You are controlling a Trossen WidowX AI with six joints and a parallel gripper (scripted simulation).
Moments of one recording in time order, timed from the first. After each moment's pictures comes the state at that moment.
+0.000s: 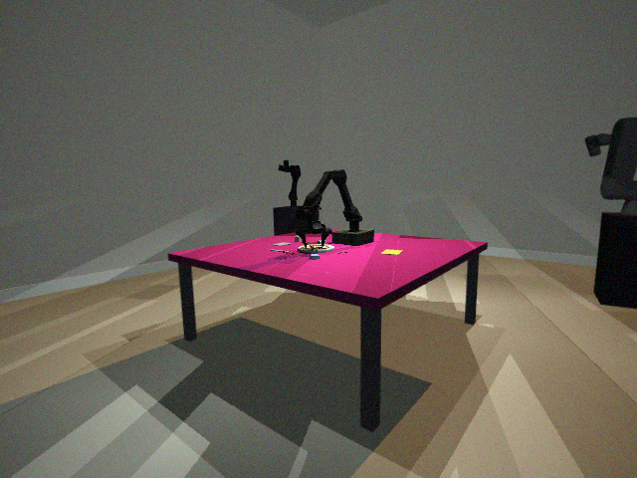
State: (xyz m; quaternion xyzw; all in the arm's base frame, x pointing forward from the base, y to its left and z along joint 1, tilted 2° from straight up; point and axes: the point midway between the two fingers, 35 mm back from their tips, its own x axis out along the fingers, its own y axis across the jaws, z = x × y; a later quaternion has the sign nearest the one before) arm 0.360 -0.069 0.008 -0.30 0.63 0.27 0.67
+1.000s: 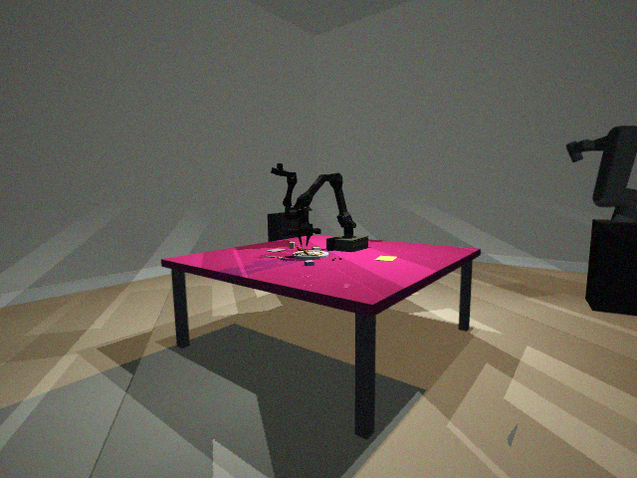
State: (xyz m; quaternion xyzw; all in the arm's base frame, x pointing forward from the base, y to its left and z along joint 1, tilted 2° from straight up) arm 0.283 -0.146 0.027 -0.25 0.65 0.21 0.69
